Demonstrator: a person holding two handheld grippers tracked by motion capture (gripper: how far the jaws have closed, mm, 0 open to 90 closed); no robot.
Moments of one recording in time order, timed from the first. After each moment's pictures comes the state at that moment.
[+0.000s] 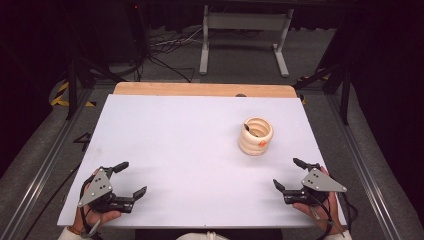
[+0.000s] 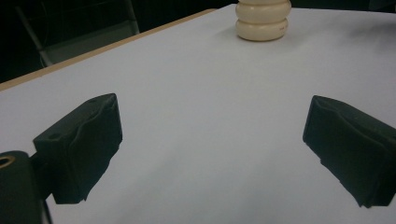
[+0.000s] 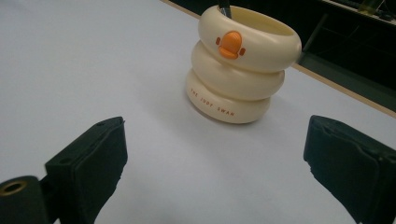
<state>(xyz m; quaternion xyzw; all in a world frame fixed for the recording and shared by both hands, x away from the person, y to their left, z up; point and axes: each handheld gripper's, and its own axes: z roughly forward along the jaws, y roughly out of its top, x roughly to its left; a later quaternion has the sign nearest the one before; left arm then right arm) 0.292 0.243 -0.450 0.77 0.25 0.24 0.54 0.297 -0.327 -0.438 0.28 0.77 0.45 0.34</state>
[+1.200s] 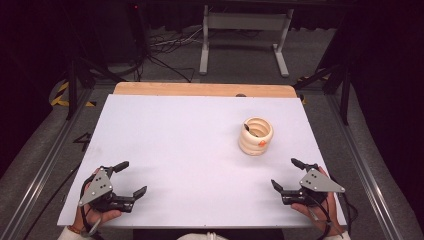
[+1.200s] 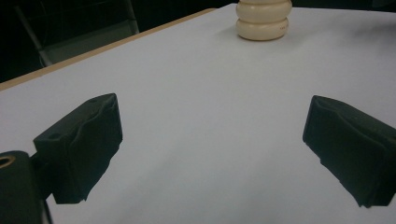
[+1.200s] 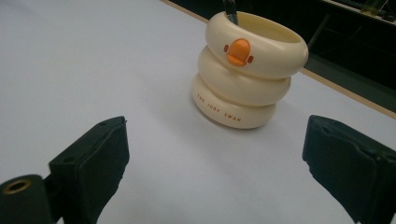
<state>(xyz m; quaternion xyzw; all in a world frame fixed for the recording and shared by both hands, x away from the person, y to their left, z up) 0.295 0.243 -0.450 0.77 0.25 0.24 0.54 0.294 -0.320 -0.435 0.28 0.78 0.45 0.34</state>
